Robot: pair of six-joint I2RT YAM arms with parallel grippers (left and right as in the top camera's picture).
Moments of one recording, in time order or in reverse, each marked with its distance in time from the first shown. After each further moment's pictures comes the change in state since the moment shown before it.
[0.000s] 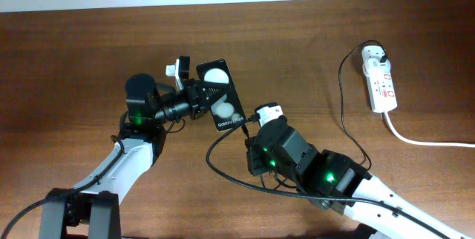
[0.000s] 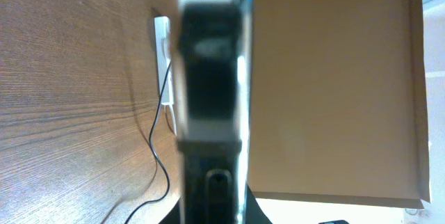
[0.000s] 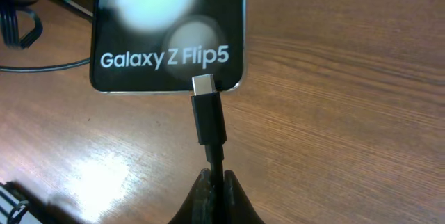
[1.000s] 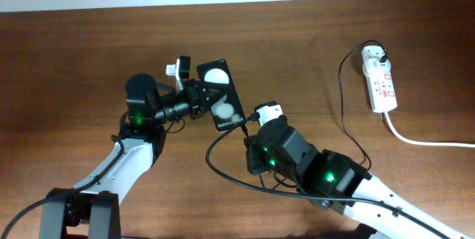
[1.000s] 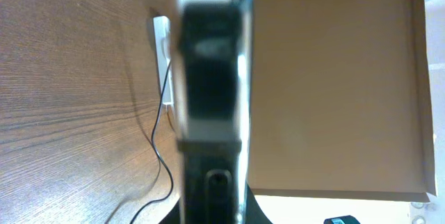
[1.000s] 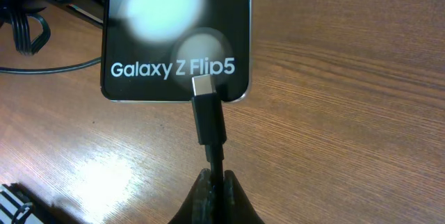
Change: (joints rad) left arm 0.000 0.000 0.000 0.000 0.008 0.030; right arm 0.000 0.000 0.000 0.015 -0.006 0.000
